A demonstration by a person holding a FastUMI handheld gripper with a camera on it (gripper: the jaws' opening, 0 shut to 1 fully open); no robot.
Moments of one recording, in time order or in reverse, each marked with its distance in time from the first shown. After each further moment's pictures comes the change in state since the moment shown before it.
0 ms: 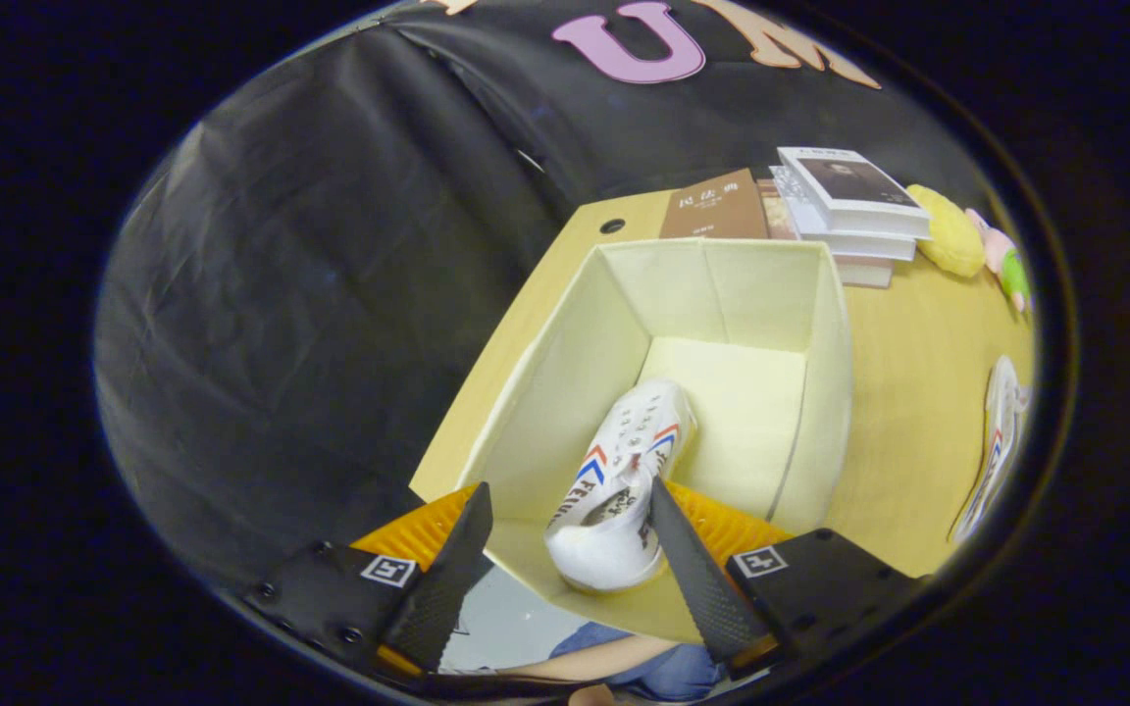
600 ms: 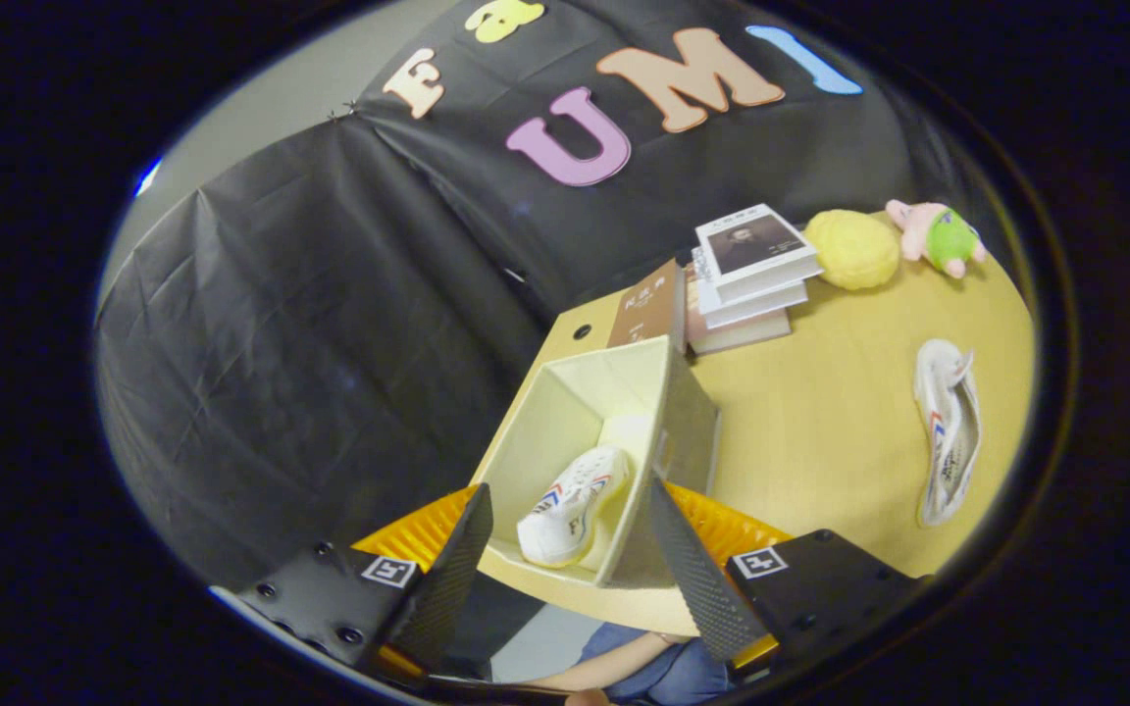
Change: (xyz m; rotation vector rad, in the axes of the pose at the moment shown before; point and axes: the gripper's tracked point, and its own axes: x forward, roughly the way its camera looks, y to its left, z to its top) arm -0.126 -0.080 0.023 0.145 -0.326 0.014
